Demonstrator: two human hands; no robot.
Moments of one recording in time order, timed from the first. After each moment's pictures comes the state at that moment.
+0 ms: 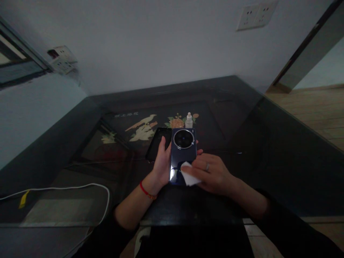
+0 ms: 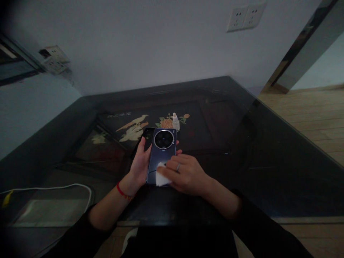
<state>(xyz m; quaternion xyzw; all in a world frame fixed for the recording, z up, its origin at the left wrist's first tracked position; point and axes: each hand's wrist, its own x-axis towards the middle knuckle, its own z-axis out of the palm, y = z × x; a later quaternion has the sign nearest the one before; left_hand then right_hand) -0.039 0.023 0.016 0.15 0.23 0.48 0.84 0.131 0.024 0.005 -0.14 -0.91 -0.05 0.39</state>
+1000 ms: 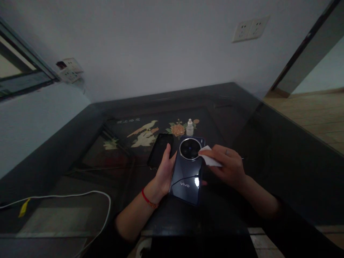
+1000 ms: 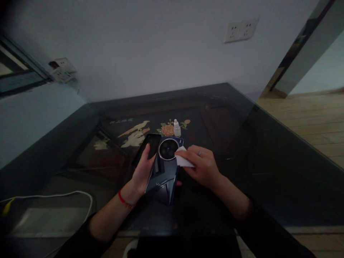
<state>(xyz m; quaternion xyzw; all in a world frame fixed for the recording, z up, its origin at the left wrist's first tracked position) -0.041 0.020 0.016 0.14 0.21 0.40 0.88 0.155 0.043 0.011 -0.26 -0.85 0.01 0.47</state>
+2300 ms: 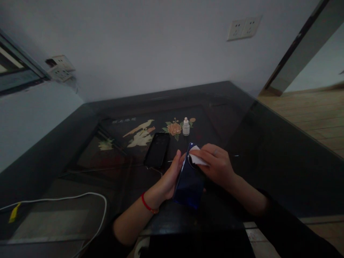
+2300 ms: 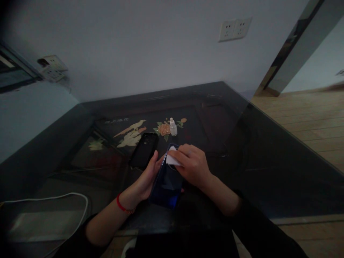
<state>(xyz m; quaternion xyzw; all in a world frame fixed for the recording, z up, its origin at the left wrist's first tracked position) -0.022 0.006 0.004 0.20 0.27 0.38 0.86 0.141 0.041 0.002 -0.29 -0.85 -0.06 0.44</state>
